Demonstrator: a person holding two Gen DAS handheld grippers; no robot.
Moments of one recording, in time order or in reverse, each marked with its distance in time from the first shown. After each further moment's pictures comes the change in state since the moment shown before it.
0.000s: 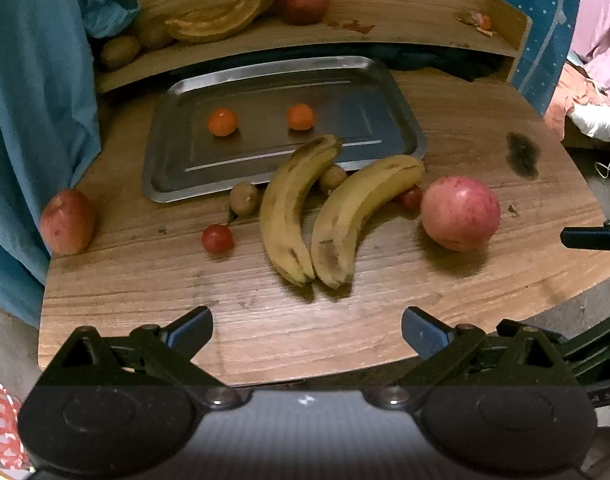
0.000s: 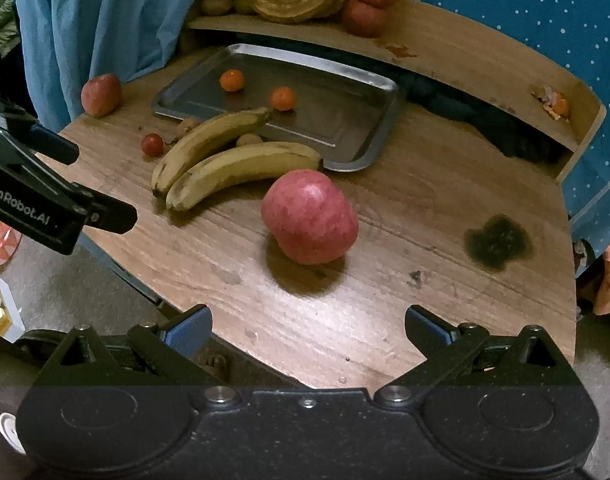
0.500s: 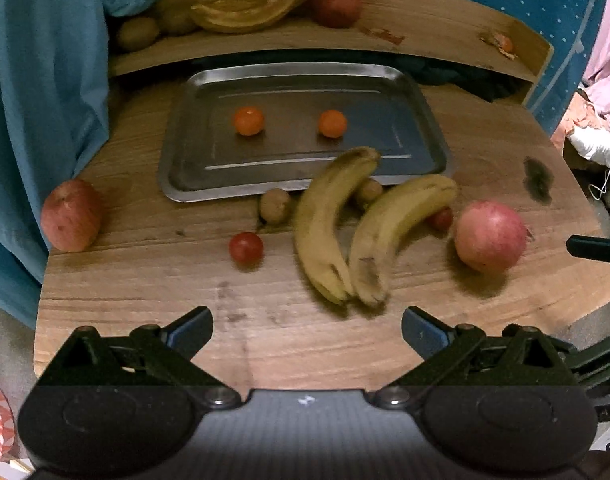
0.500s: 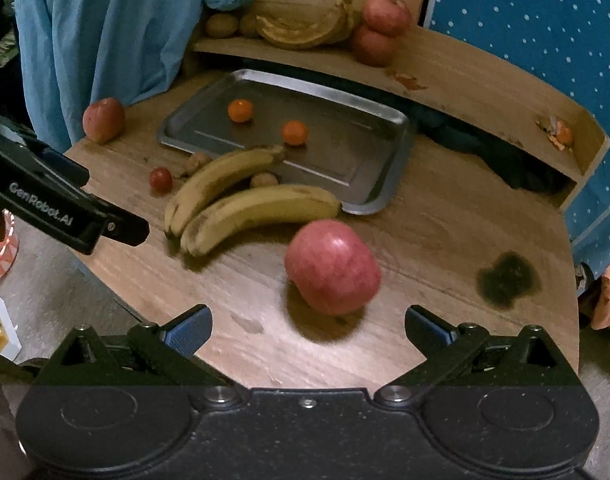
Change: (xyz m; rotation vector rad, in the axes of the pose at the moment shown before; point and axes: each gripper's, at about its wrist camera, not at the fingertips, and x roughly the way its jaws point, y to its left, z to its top) left arm 0.011 0.040 0.006 -0.062 -0.005 -0.056; right arm 0.000 0.019 0.022 -0.002 -0.052 -0.026
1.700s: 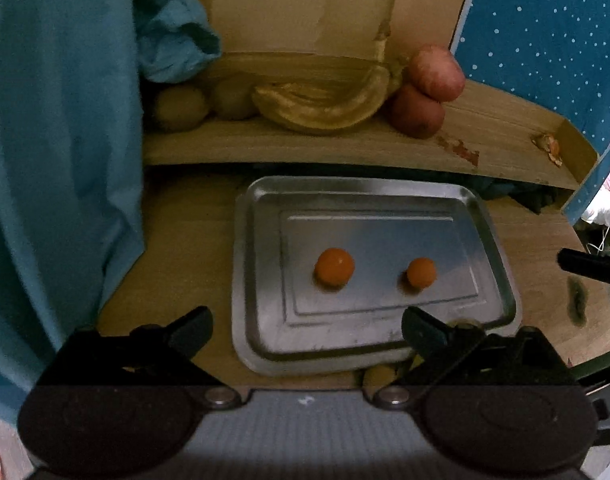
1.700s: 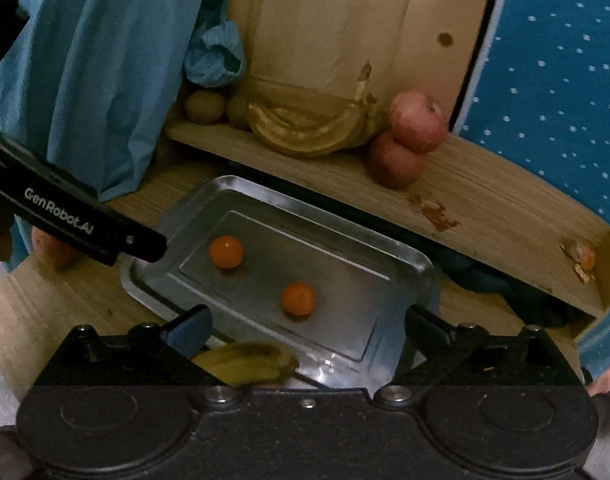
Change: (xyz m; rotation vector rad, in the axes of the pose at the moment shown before) left arm 0.025 0.102 0.101 -0.051 -0.145 -0.045; right arm 0.051 0.034 0.134 -0.011 -0.160 -0.086
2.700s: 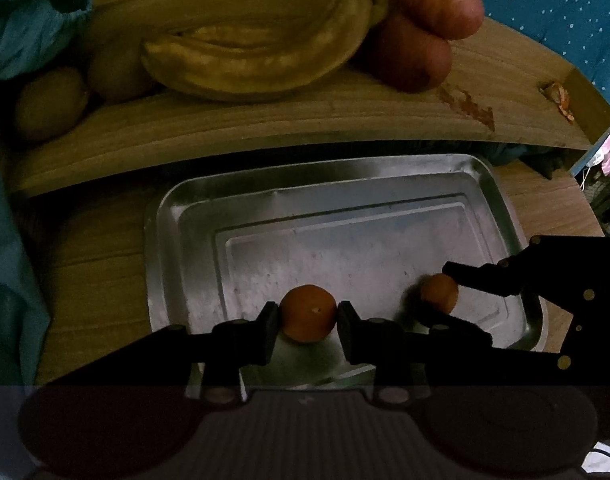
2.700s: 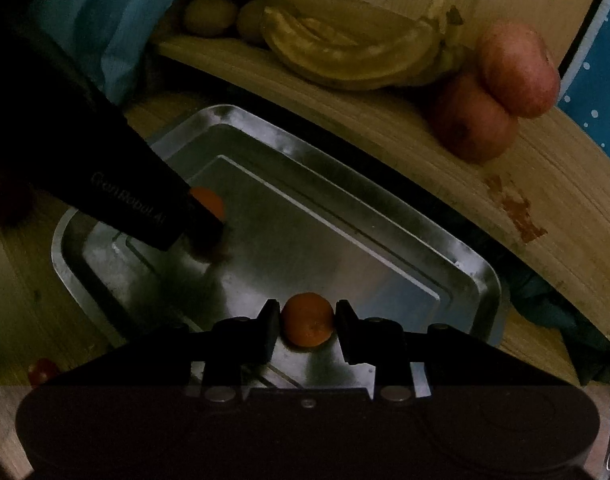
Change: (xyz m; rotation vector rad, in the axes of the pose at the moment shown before) left arm 0.111 -0.021 0.054 0.124 0.183 -0.098; right arm 0.130 0.000 0.025 -0.155 0.194 0.077
